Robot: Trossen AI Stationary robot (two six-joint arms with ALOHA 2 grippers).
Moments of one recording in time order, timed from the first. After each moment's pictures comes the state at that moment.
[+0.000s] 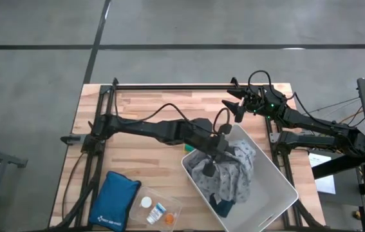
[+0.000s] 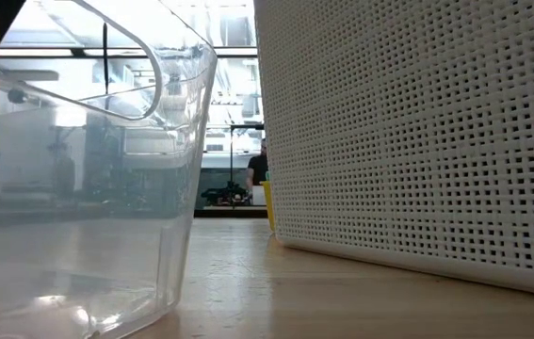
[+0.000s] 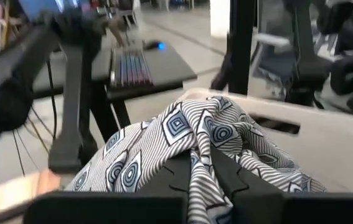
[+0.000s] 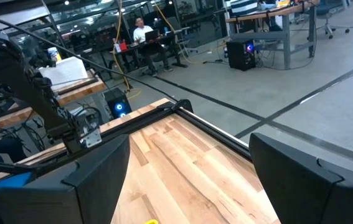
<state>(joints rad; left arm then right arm) -0.12 2.10 1.99 -0.12 0.27 0.19 -0.50 0.82 0.48 0.29 -0.08 0.29</state>
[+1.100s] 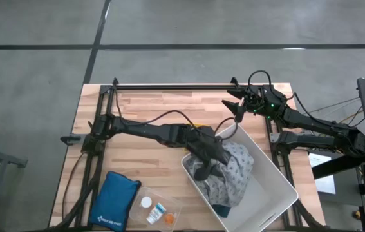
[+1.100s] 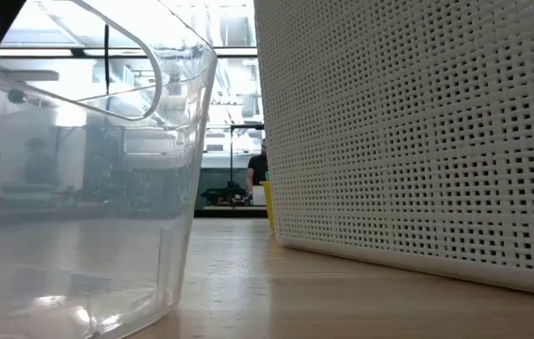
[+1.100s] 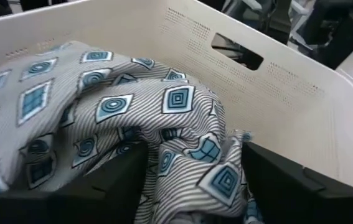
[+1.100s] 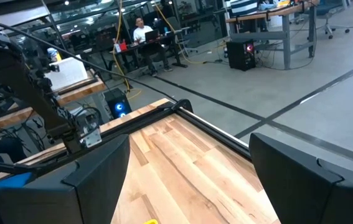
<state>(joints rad) -0.11 2.10 1.85 -0.27 0.43 -0.06 -0.50 0.82 0.48 0.29 -0.08 0.29</state>
